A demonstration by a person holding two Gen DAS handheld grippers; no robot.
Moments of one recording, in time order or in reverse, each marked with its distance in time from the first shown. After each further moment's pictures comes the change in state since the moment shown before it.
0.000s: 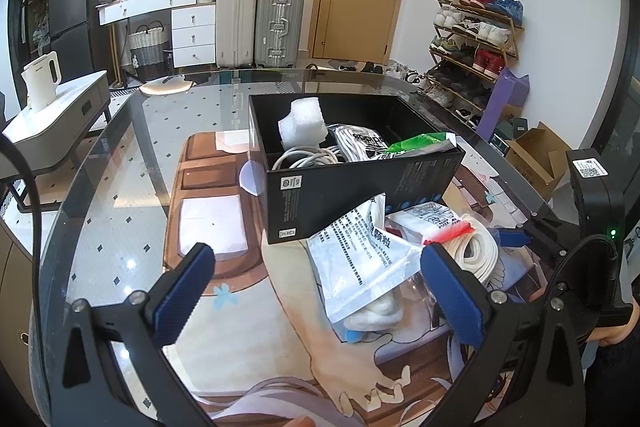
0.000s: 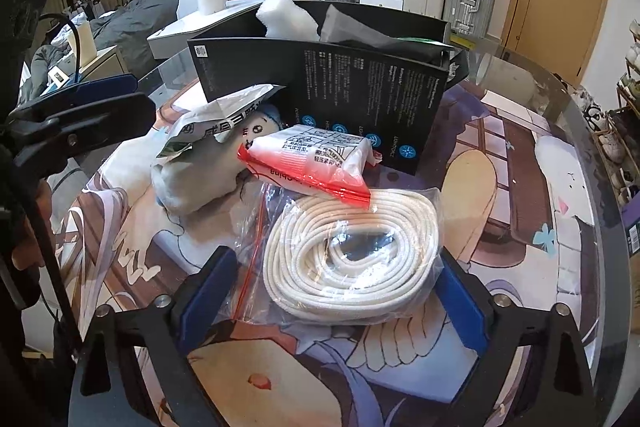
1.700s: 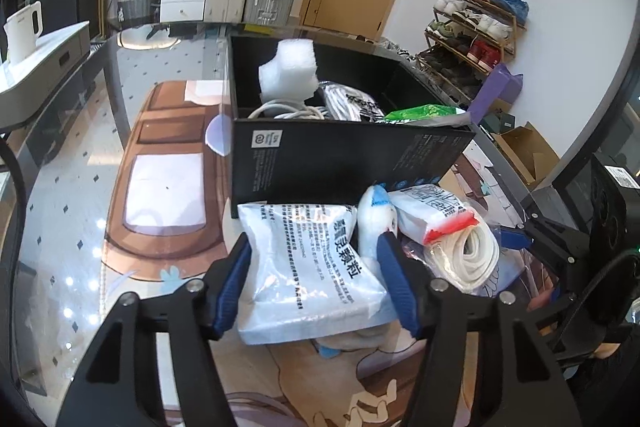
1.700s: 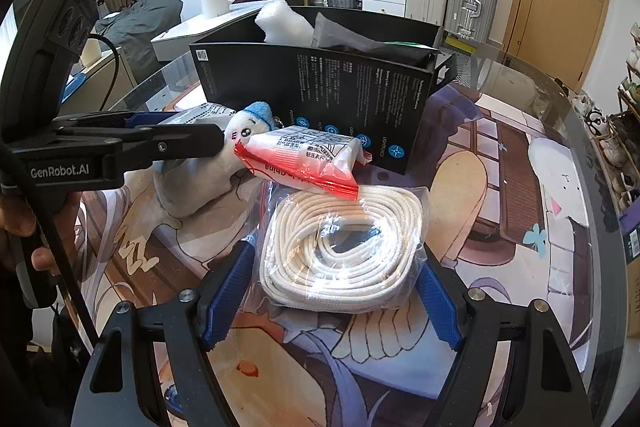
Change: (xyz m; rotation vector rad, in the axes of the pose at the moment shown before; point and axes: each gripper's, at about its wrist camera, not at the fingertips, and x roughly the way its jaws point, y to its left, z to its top) left arm 0.041 0.008 -0.008 -0.095 0.118 -0.103; right arm -0.005 -0.006 -0.003 -0.007 -0.012 0.010
